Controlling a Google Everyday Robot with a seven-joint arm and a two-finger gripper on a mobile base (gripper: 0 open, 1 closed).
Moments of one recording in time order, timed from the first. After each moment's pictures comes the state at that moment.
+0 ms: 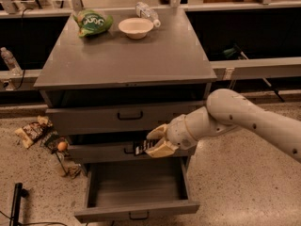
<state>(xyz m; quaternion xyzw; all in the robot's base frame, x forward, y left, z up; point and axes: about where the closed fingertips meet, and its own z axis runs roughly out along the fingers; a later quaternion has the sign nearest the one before) 0.494 -0.011 0.679 -0.61 0.67 0.31 0.30</state>
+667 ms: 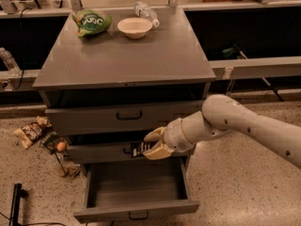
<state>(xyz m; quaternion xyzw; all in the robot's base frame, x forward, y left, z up) 0.499 -0.003 0.661 -0.61 0.67 0.31 0.30</state>
